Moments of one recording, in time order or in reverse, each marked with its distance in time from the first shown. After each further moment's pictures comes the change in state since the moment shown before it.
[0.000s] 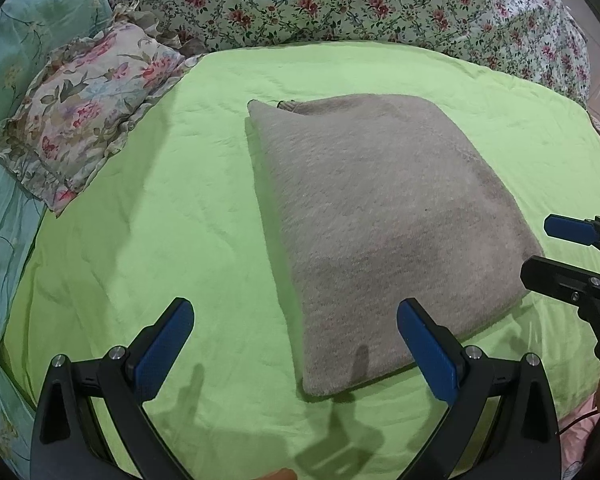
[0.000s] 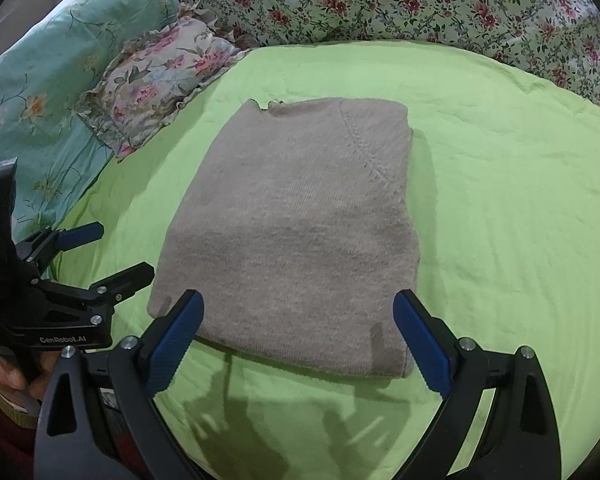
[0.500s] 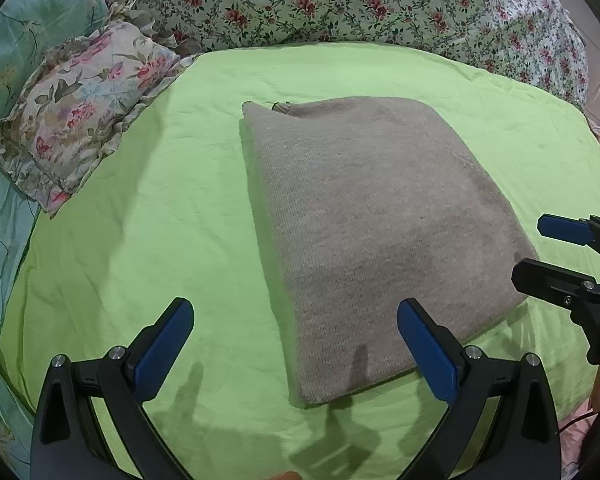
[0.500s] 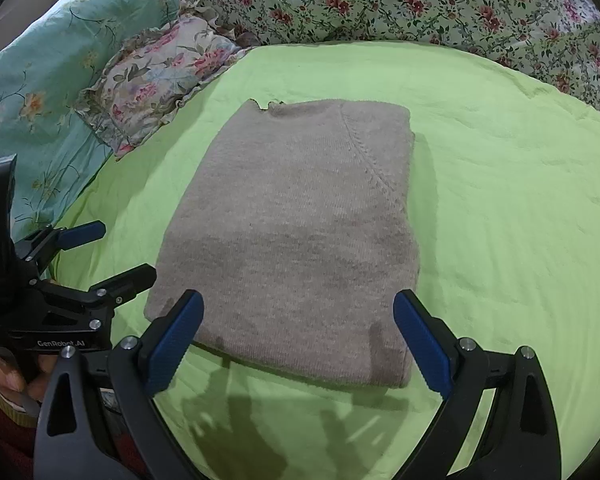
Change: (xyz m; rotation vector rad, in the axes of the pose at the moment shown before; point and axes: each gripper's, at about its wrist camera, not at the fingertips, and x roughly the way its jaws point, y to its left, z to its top) left arm 0.003 0.003 0.006 -0.003 0.000 -0.023; right arm 0.003 0.002 0.004 -0.010 0.002 -0.001
